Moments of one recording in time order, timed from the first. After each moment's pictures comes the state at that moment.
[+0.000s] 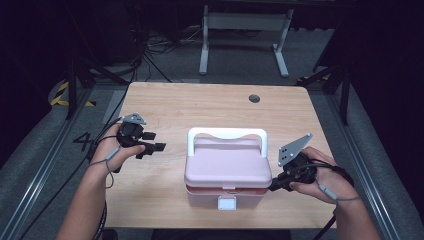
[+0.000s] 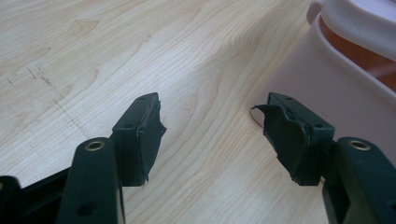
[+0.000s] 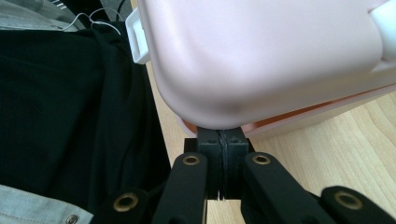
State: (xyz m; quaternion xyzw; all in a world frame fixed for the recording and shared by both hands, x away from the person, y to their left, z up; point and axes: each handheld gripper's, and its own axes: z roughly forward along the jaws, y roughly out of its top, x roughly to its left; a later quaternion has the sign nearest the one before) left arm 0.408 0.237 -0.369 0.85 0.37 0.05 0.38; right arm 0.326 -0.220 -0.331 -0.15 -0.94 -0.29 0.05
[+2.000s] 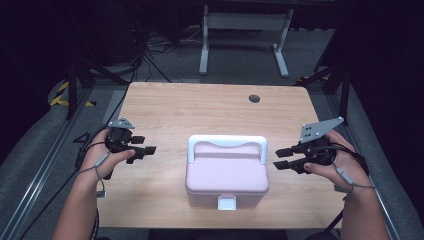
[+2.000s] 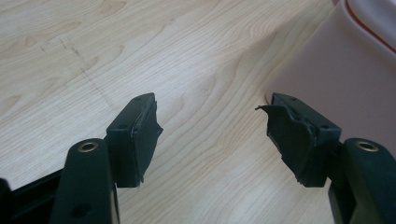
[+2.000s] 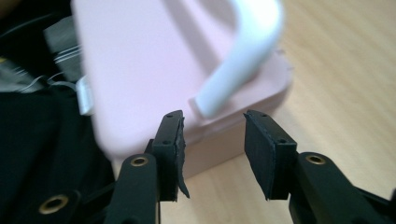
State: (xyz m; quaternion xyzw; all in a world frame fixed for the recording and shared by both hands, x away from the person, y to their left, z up) left arm 0.391 0.265 -0.375 0.83 0.41 0.07 0.37; right arm 0.356 -0.261 -0.311 -0.21 -0.90 -0.39 -0.04
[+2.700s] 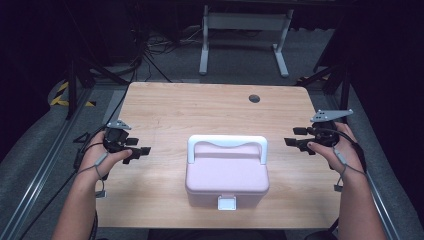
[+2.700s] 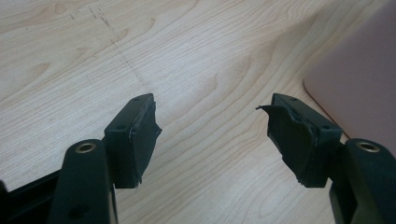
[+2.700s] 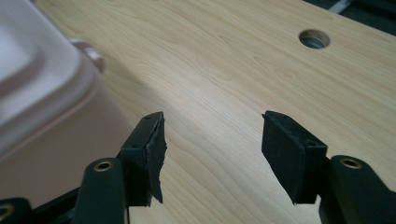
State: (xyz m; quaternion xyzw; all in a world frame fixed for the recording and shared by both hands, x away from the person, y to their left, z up) left arm 0.401 0.278 -0.394 0.82 0.44 0.07 0.34; right arm 0.416 -0.313 -0.355 -0.36 -0.84 -0.39 -0.13
